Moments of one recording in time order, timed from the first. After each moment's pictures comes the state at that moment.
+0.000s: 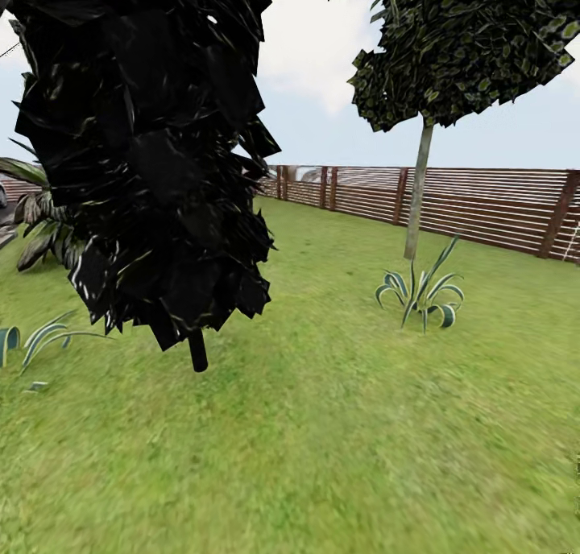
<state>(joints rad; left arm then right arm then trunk) -0.01 0.12 -0.15 -0.01 0.00 -0.42 0.01 0.00 0.07 0.09 -0.09 0.00 -0.13 0.00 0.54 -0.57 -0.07</state>
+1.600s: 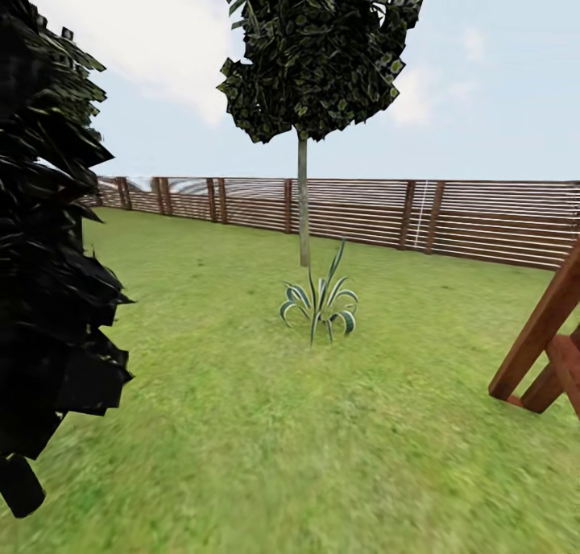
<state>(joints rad) -0.01 0.12 -0.15 -0.01 0.00 -0.42 0.01 0.00 0.07 0.09 -0.09 0.00 -0.13 0.00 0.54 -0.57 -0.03</state>
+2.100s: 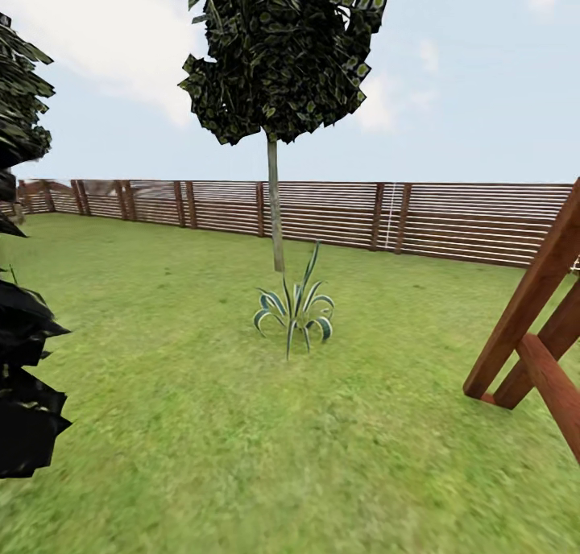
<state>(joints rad) -0.01 0.12 -0.15 -0.01 0.00 -0.42 0.01 0.00 0.07 0.09 -0.09 0.00 -0.13 0.00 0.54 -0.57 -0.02</state>
